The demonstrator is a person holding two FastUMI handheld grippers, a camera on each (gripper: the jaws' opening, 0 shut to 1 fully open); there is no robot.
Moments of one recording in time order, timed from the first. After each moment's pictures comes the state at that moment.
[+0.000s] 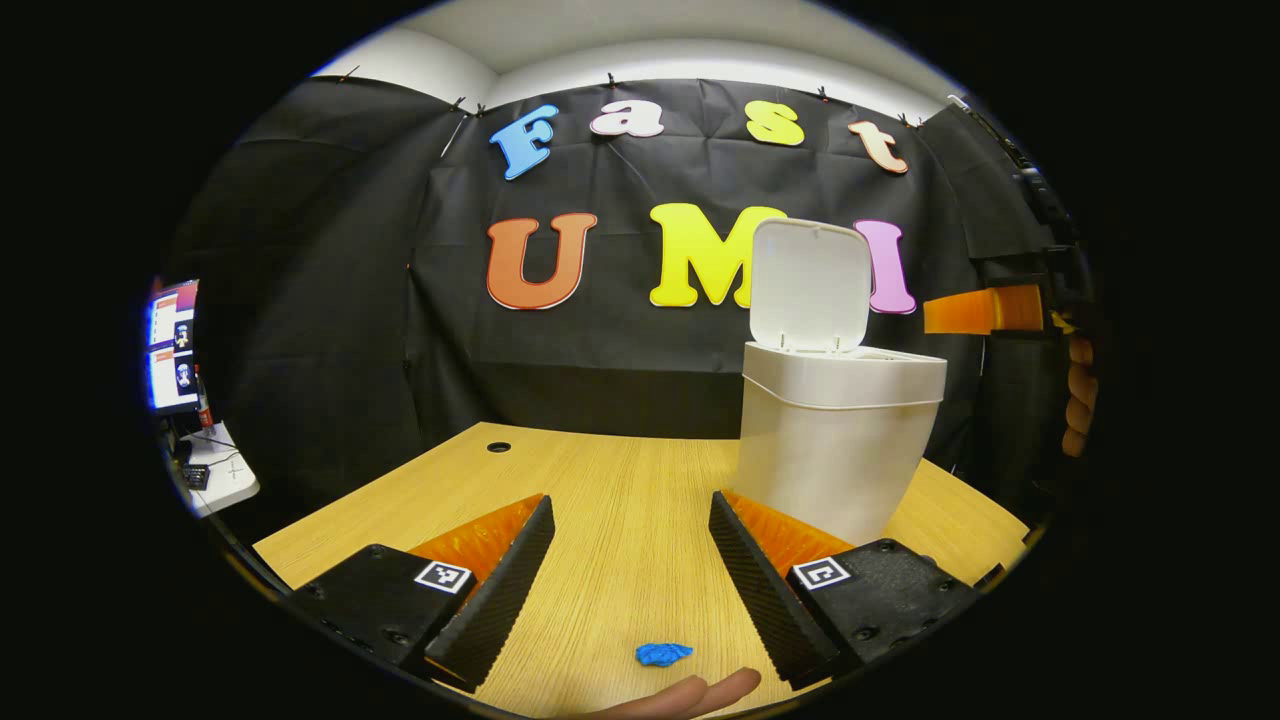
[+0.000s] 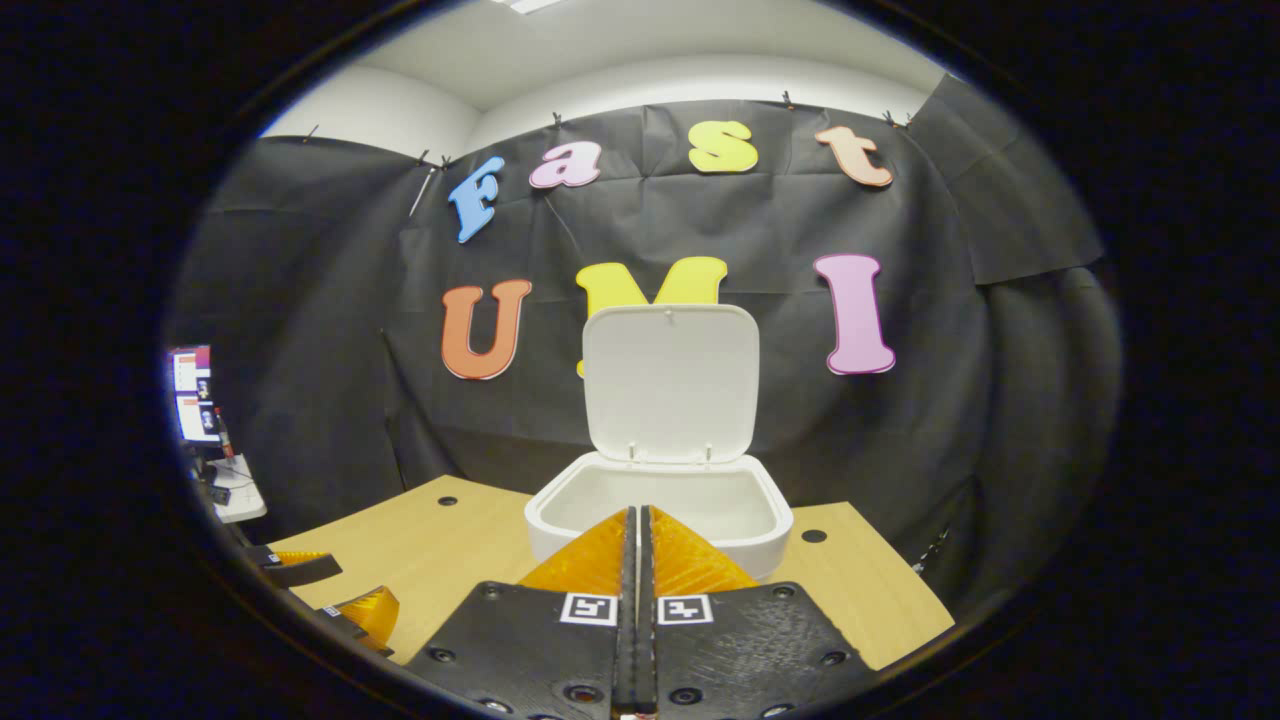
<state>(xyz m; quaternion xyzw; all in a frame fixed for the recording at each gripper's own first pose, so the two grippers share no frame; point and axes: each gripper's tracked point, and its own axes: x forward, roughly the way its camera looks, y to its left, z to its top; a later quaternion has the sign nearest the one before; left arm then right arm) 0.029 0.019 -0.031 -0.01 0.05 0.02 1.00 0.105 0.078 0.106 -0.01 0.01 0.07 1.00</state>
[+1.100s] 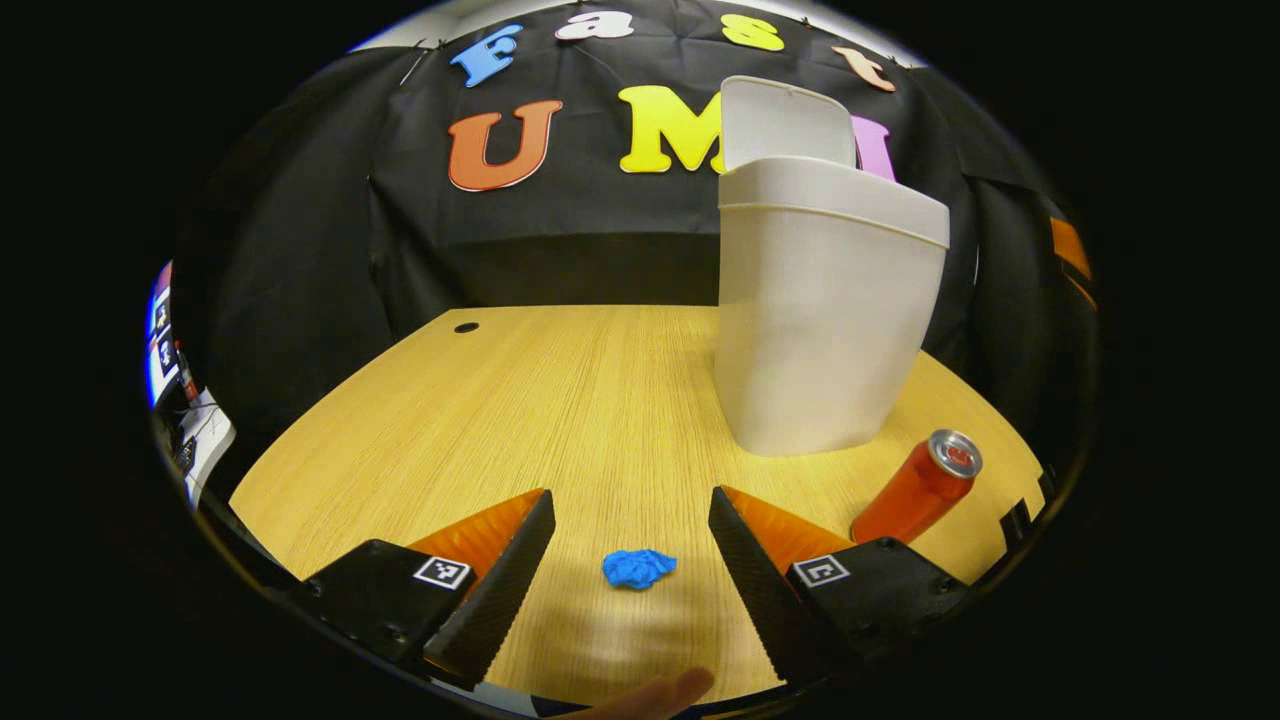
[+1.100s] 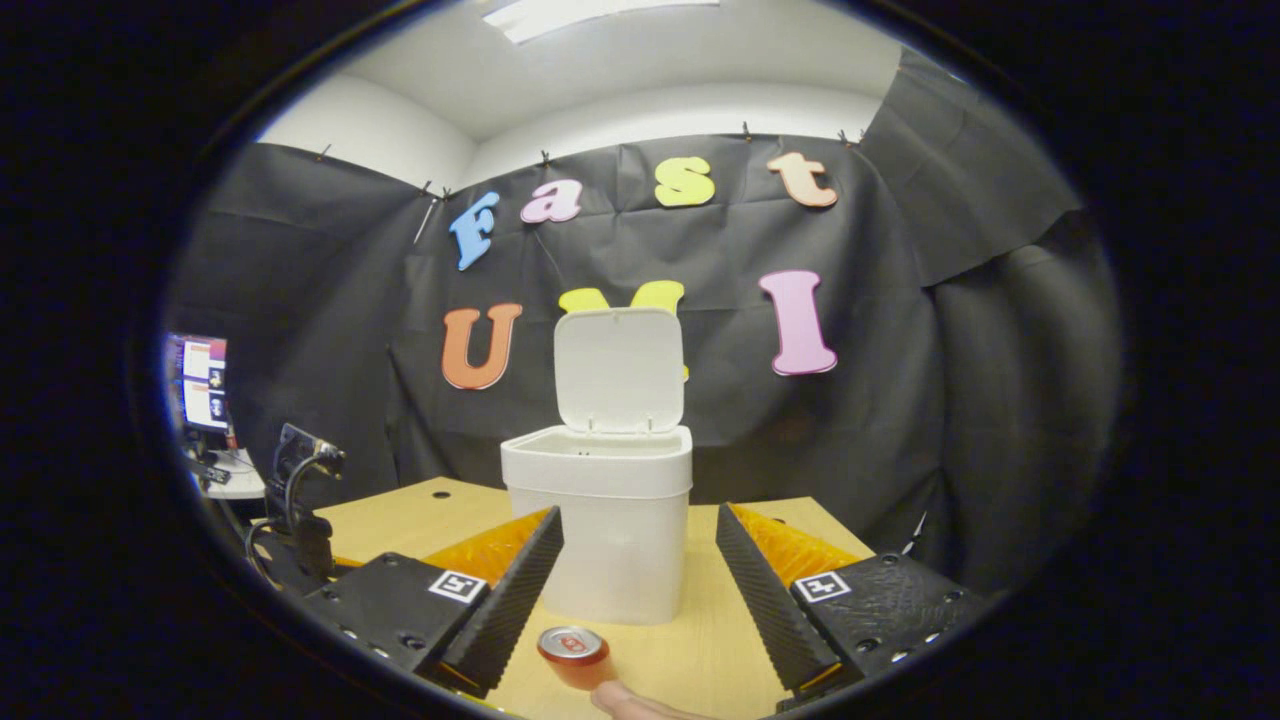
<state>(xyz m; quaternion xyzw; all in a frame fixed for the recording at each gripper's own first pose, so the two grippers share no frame) 0.008 -0.013 -0.159 0.01 0.23 -0.01 0.97 0.016 -0.005 0.051 -0.01 -0.05 0.05 1.00</state>
